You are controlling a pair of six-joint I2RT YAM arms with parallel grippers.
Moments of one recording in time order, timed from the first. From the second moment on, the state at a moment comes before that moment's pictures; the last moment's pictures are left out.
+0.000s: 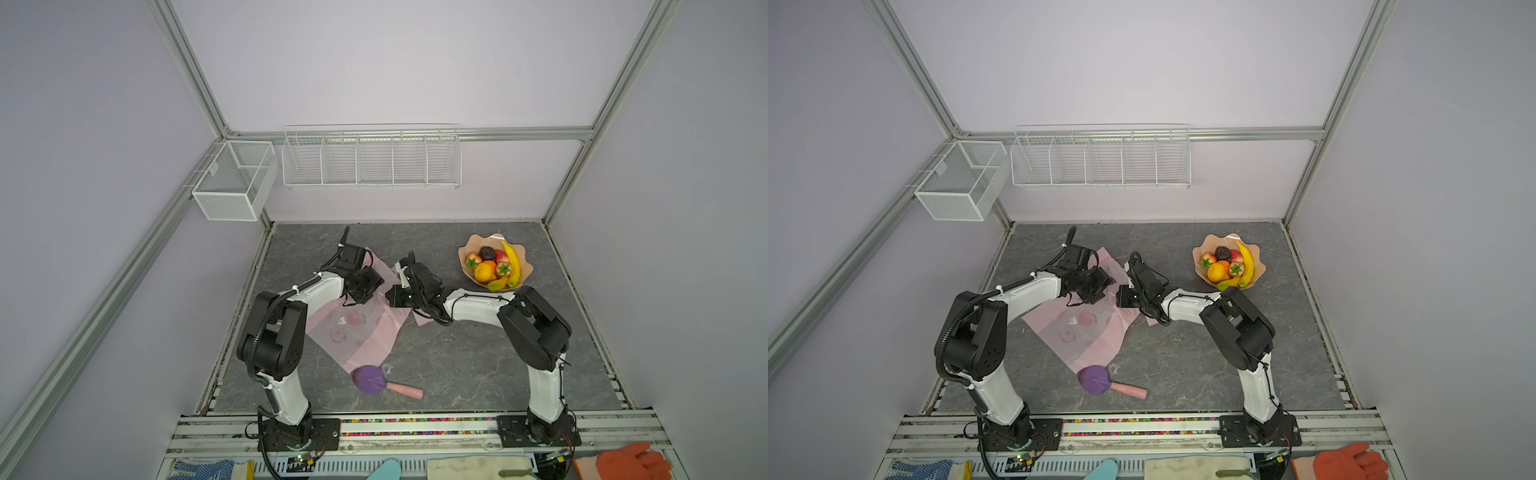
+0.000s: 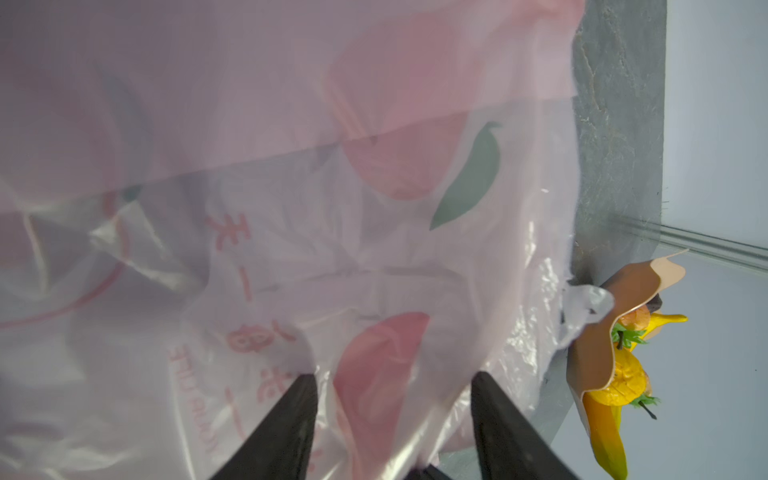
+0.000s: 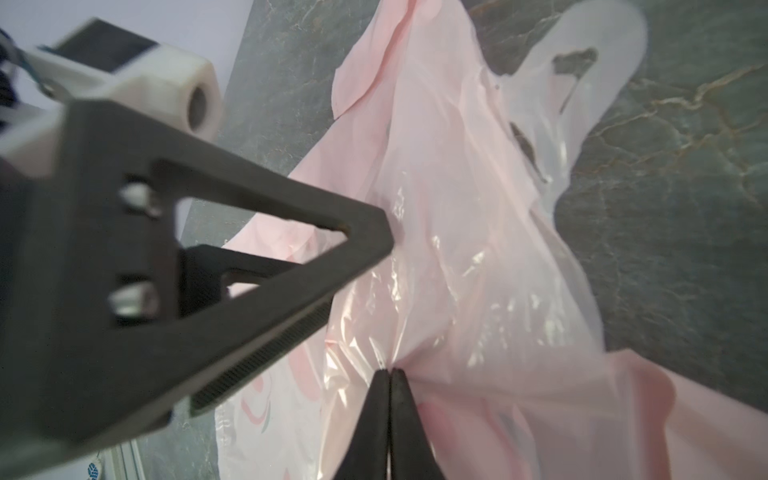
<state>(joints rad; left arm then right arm) -0.41 1.79 1.13 -0.31 0.27 -1.12 0.78 1.99 1.21 0.13 -0.20 0.71</state>
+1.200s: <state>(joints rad) -0.41 1.42 1.14 0.03 0.82 -0.58 0.28 1.30 1.51 -0.27 -0.70 0.59</state>
